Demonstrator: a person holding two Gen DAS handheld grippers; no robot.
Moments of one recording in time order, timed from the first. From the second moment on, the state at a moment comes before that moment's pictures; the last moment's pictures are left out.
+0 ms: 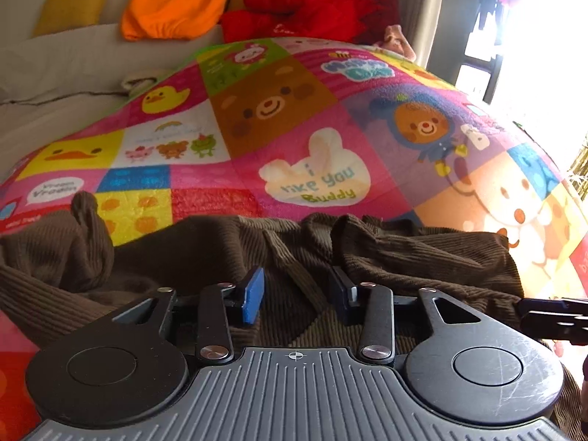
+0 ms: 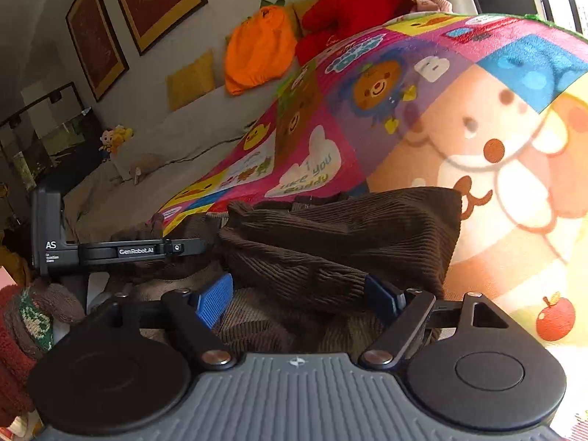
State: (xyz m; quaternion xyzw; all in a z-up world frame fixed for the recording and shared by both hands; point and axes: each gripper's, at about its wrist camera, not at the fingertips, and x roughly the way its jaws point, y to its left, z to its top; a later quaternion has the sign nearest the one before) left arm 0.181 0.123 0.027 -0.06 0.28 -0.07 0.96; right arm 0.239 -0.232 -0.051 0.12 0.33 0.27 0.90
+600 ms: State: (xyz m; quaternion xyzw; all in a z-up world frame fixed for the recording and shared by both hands) left arm 0.222 0.228 0.021 -0.07 0.33 0.09 0.94; right arm 0.242 -0.201 -0.066 0.07 0.36 0.25 0.90
